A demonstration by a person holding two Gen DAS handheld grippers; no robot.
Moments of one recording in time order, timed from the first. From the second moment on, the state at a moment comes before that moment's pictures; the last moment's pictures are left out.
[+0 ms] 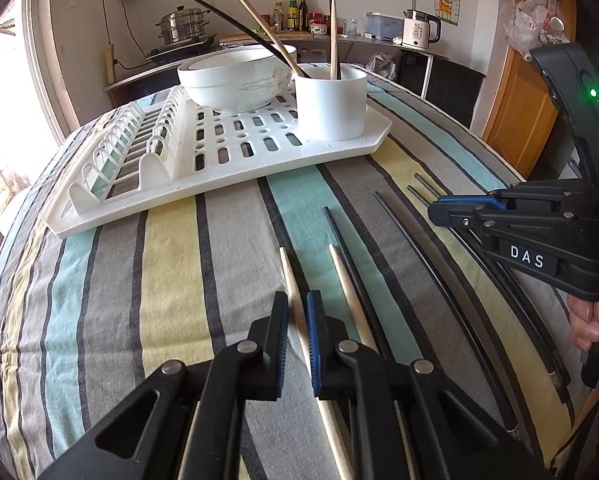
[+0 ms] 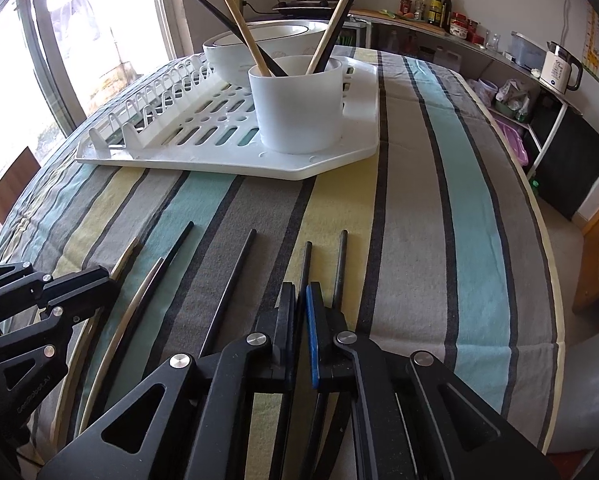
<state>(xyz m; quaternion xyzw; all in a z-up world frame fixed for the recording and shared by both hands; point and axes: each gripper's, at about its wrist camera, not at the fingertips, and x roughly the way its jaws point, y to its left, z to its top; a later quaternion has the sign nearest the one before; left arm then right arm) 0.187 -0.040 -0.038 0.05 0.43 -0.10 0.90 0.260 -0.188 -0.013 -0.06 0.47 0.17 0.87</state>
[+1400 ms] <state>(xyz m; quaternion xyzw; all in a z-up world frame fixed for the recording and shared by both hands) 0.133 0.031 0.072 -0.07 0.26 -0.13 0.96 0.164 -0.226 0.129 0.04 0.25 0.20 0.95</state>
